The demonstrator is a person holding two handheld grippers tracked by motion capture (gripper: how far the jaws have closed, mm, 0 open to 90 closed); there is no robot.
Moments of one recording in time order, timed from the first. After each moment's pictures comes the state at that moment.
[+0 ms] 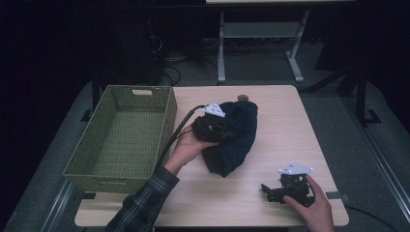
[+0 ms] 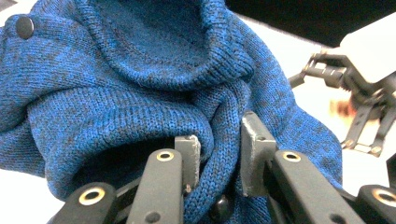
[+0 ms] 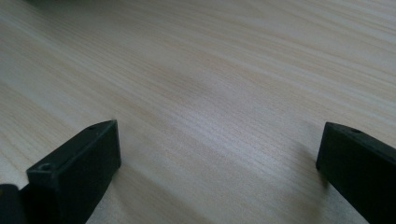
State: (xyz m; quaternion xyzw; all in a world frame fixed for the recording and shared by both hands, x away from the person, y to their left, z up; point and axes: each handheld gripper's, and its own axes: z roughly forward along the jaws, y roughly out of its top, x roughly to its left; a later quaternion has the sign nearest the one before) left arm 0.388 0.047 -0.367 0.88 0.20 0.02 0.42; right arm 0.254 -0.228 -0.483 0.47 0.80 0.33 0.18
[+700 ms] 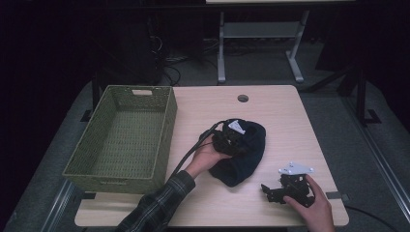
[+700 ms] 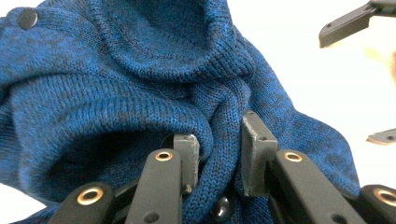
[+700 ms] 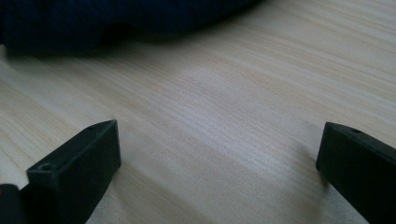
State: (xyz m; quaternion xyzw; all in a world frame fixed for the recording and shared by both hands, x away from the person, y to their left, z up) left arm 0.399 -0.005 -0.440 0.92 0.19 0.00 0.35; right arm 0.253 -0.228 -0.483 0.47 0.80 0.33 0.18
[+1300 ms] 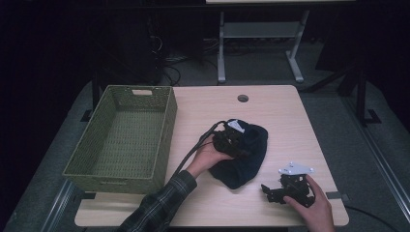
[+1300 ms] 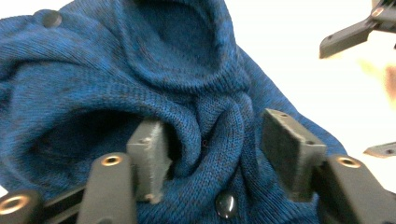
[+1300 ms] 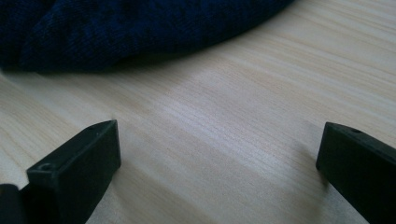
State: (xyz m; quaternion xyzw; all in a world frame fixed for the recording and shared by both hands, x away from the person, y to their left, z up) left arm 0.406 0.001 -0.439 0.90 0.21 -0.03 0.38; right arm 0.253 -0.228 -0.483 0.47 0.80 0.33 0.18
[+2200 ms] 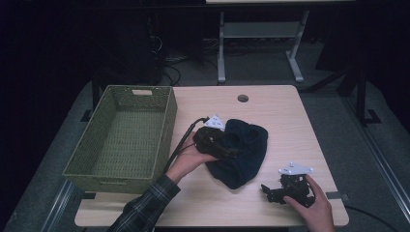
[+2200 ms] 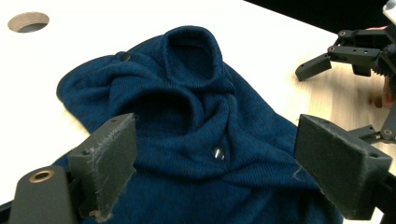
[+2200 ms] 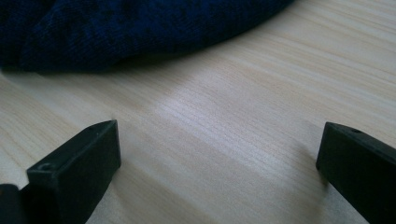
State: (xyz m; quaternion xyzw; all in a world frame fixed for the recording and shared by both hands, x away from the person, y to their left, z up) left arm 0.370 0.059 -0.397 0.87 0.22 0.05 0.43; right arm 0.253 -0.228 -0.483 0.47 0.80 0.33 0.18
